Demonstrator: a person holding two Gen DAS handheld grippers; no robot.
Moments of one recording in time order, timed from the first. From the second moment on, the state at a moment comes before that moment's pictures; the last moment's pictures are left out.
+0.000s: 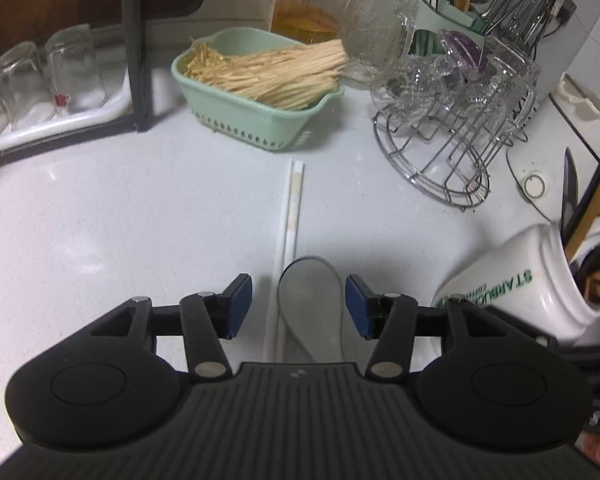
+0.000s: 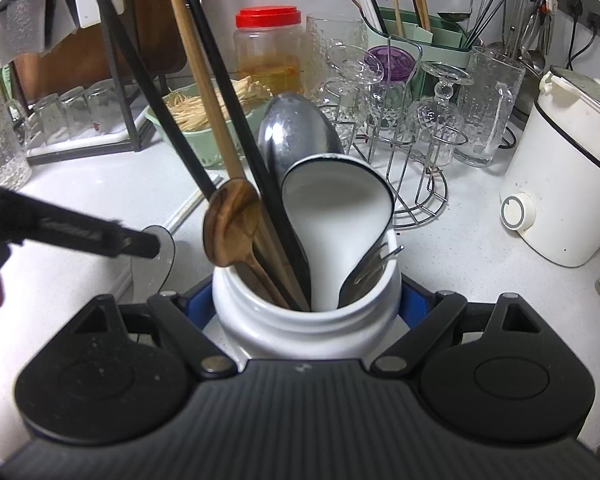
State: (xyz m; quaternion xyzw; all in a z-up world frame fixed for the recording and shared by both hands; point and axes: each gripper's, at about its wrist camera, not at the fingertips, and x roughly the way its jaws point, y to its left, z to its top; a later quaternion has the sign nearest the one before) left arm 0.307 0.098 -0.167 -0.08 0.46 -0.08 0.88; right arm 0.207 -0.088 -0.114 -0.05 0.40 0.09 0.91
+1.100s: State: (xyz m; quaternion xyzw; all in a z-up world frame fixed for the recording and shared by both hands) left arm 0.302 0.077 -0.179 -0.04 0.46 -0.02 0.89; right arm 0.209 -0.094 -0.116 -0.03 0.40 0.11 0.91
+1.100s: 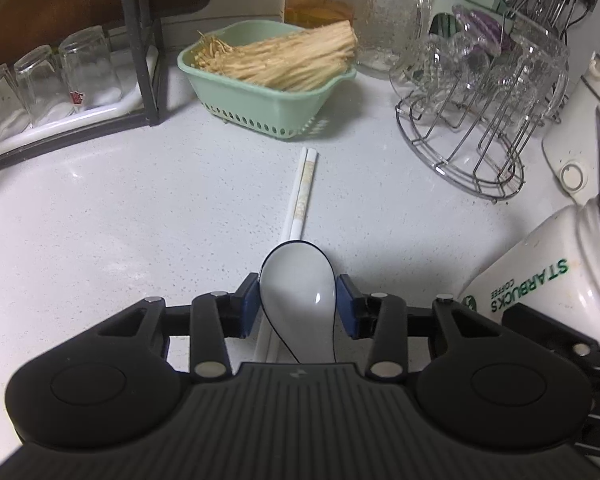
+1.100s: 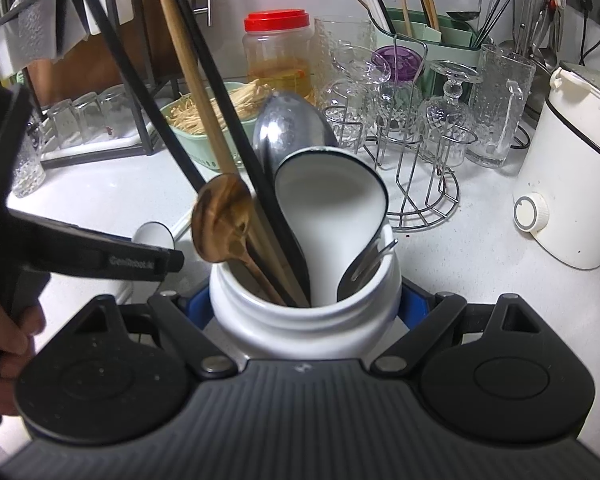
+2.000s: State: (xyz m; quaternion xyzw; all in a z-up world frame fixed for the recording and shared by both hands) left arm 0.267 0.131 -0.112 -0.09 0.43 -0.03 0.90; right arm 0.217 -0.071 -0.116 -0.05 0.41 0.13 0.90
